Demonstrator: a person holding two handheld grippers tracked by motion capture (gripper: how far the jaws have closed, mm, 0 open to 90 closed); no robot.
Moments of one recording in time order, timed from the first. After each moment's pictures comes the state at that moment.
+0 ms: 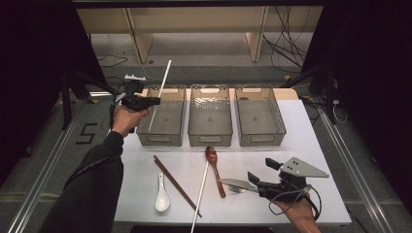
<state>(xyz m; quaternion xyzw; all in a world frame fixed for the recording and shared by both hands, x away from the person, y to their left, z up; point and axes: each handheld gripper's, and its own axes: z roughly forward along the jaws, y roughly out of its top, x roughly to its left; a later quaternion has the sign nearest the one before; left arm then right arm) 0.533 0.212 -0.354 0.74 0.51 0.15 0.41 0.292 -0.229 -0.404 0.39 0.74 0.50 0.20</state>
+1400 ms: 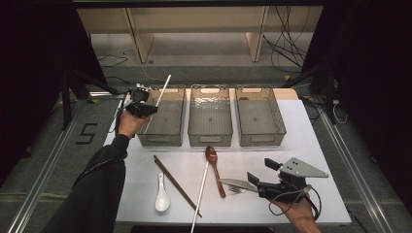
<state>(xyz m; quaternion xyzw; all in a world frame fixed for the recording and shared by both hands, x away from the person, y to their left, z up) 0.548 0.208 -0.396 0.76 0.54 0.20 0.31 0.291 -0.229 -0.404 0.39 0.75 0.50 0.20</state>
